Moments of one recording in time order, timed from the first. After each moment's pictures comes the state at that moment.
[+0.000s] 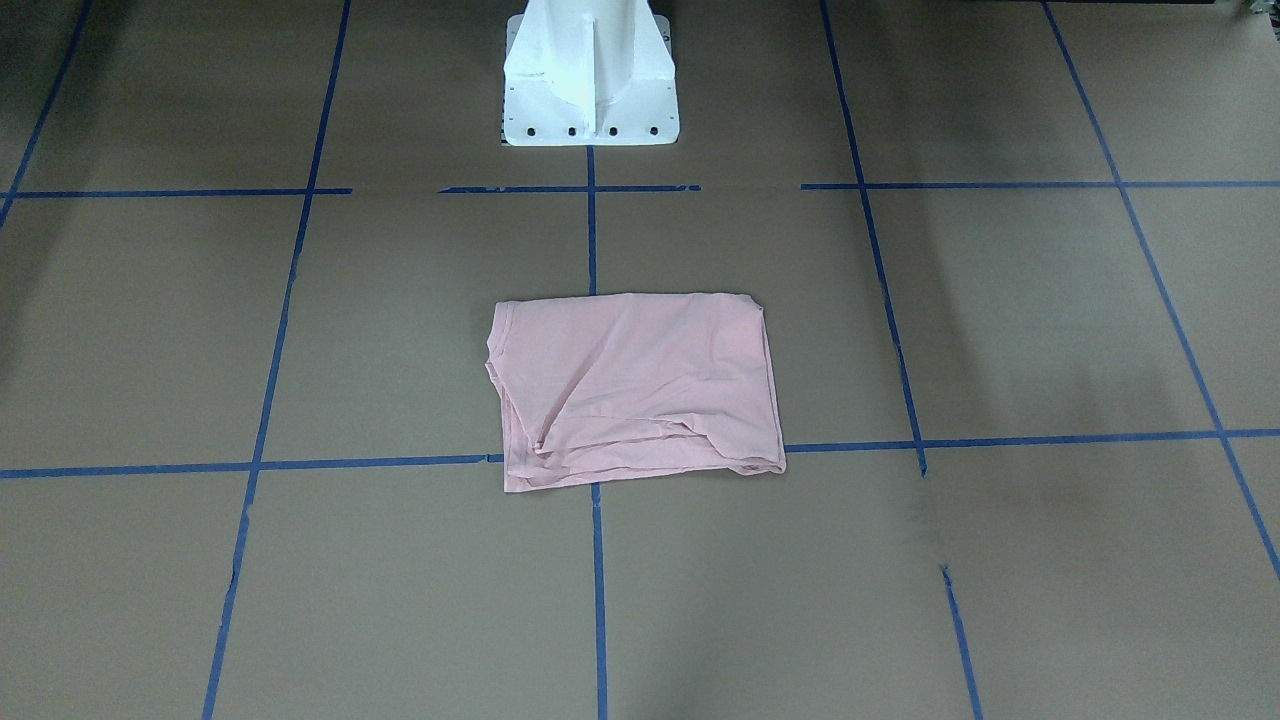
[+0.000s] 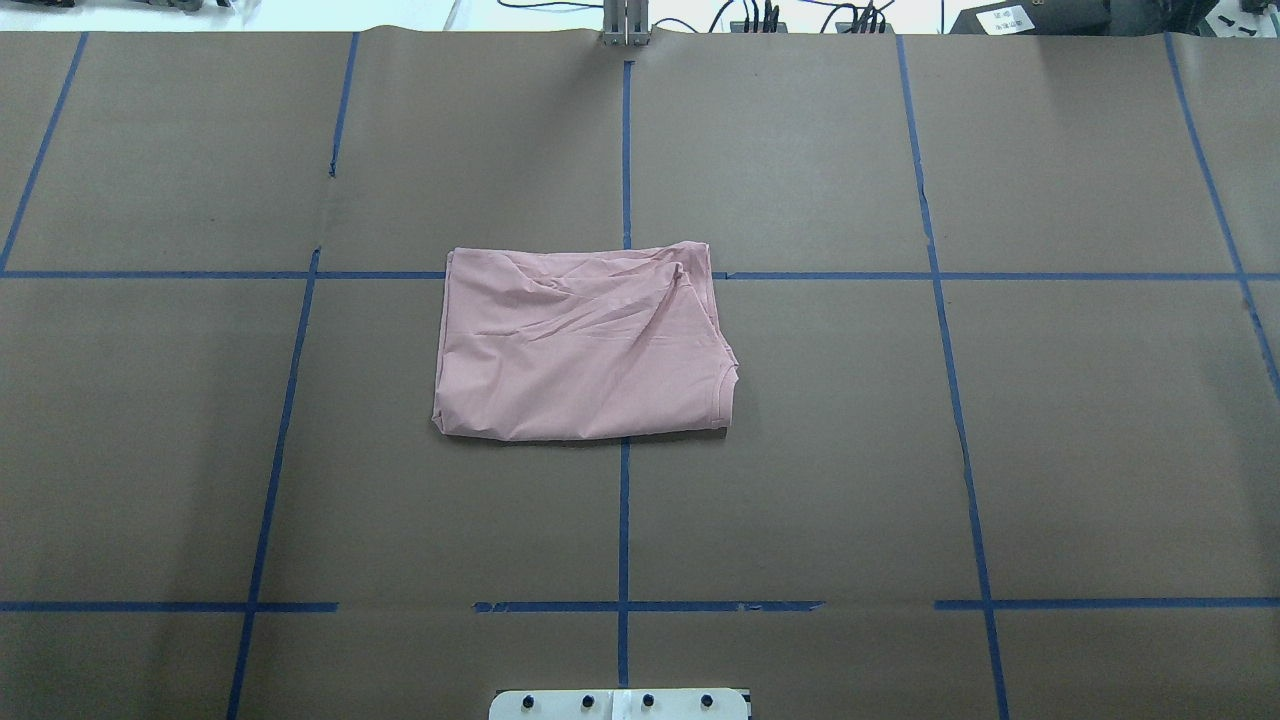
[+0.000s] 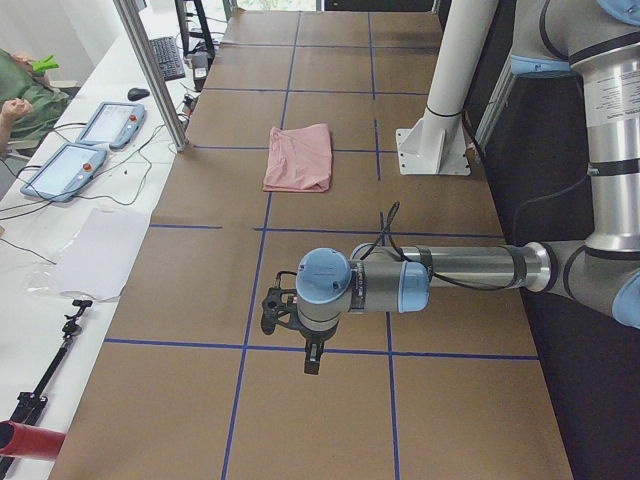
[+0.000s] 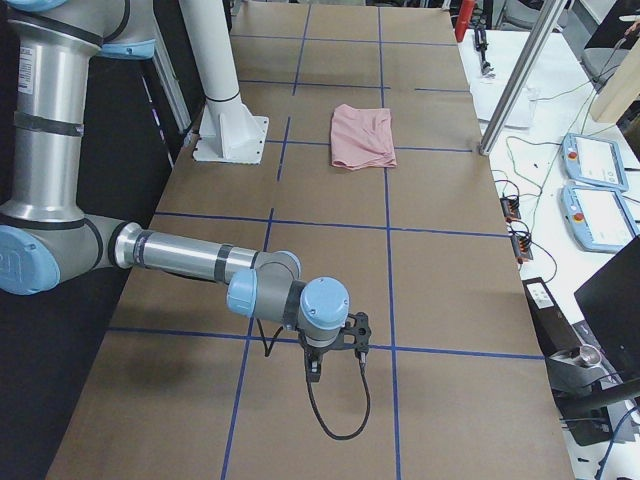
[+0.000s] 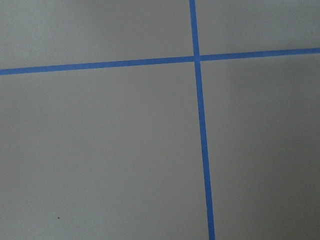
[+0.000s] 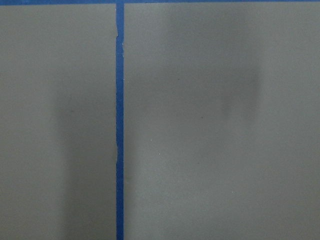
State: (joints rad) left arm -1.65 -1.36 -1.77 -1.59 -2.38 0.16; right arm 1.63 -1.75 1.62 -1.61 2.39 -0.16
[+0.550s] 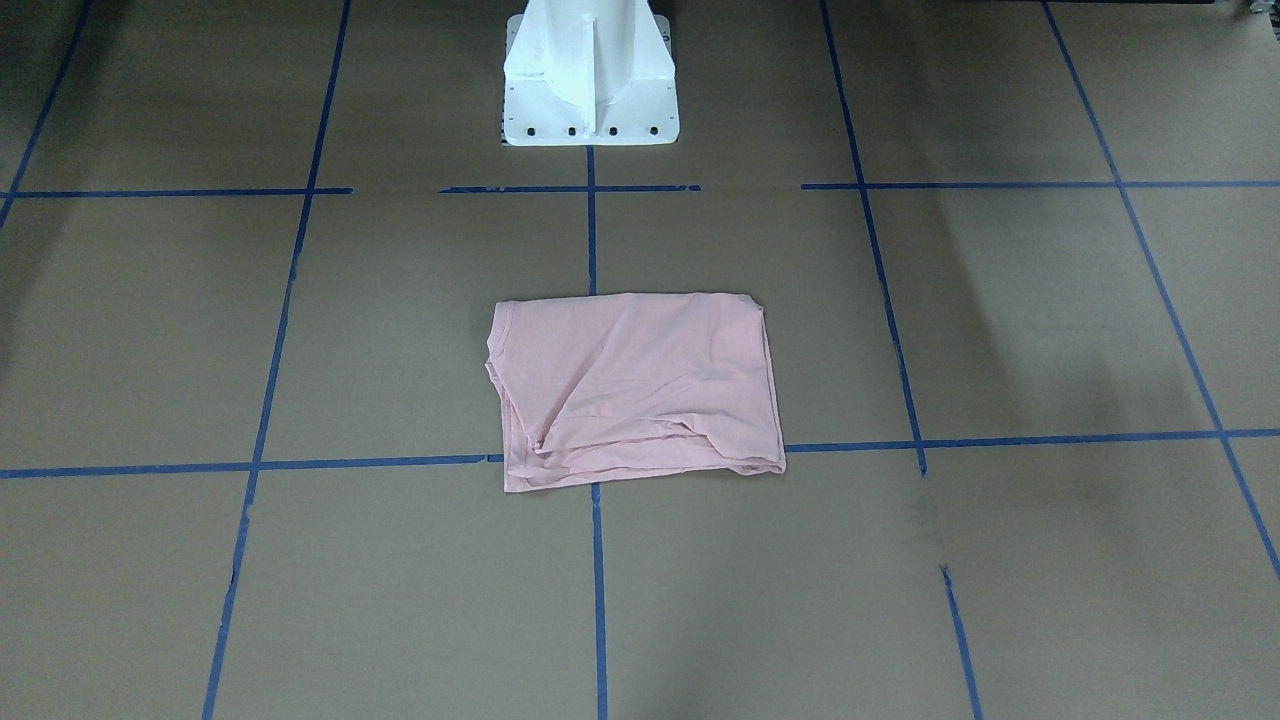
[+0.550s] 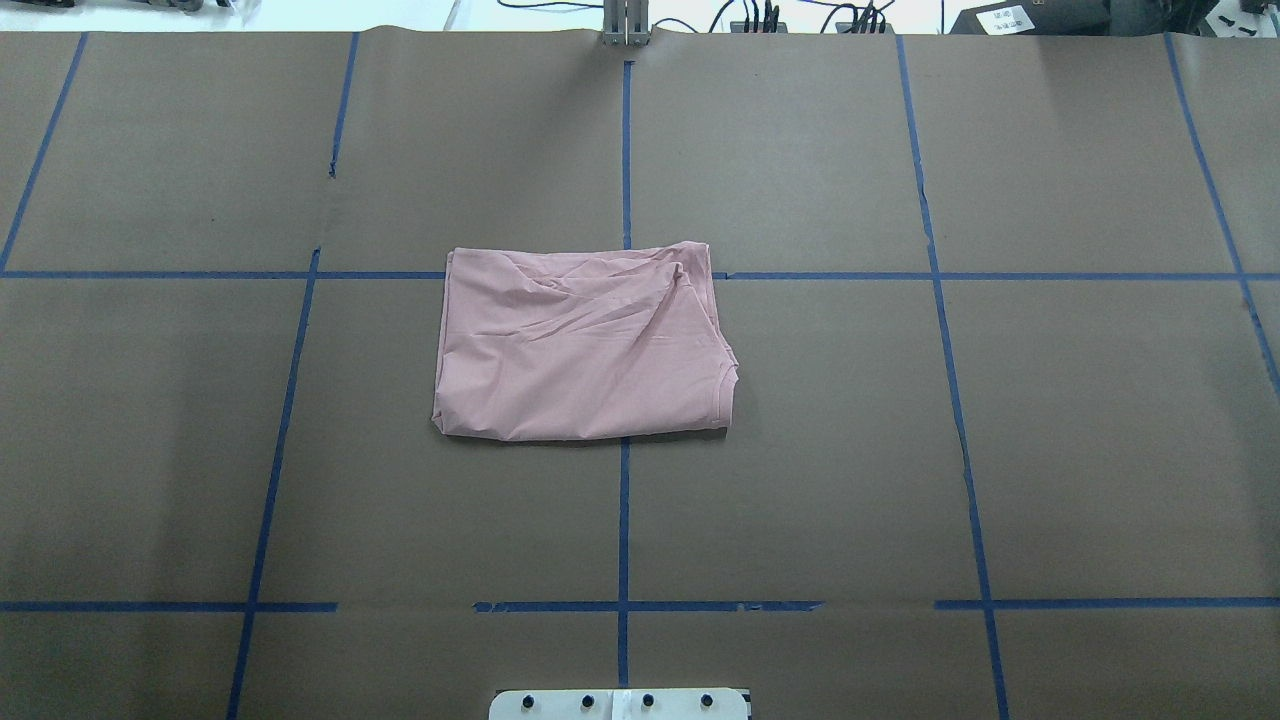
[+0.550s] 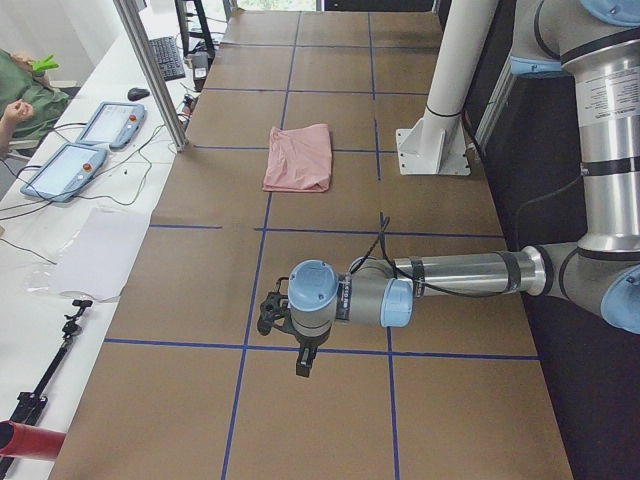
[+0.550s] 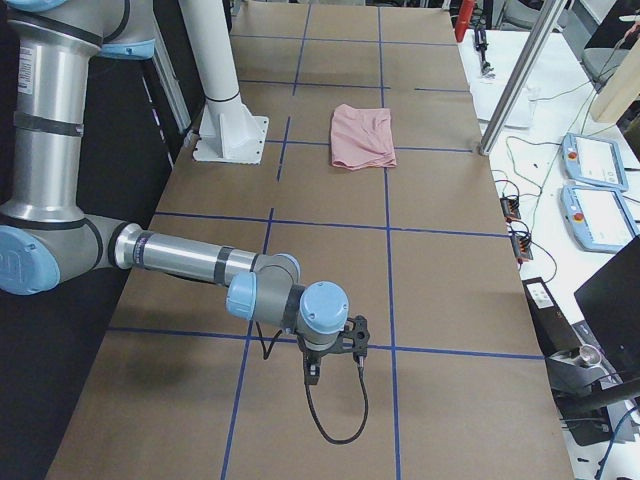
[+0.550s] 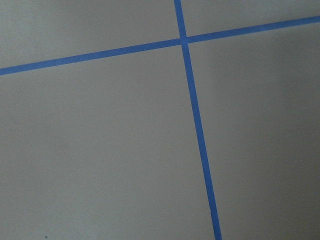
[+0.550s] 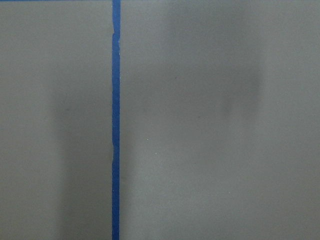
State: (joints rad) left arm -1.58 -1.37 -1.68 -1.75 -2.37 0.15; right arm 1.62 -1.75 1.61 -1.61 2.38 -0.18
